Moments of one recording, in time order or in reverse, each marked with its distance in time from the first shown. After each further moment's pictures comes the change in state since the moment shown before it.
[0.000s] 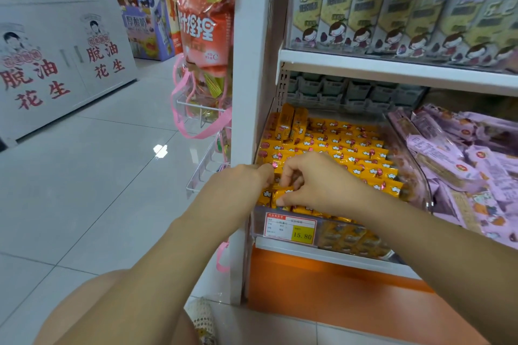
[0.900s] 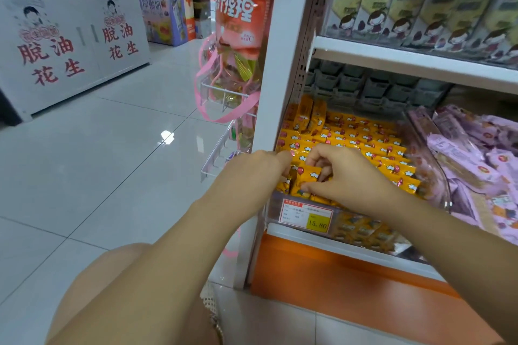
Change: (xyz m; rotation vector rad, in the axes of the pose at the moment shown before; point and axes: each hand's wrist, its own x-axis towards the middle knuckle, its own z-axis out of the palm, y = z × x) left_hand -0.001 -0.010 0.014 -0.141 0.129 0.045; right_hand -0.011 0.005 0.005 -0.019 0.086 0.027
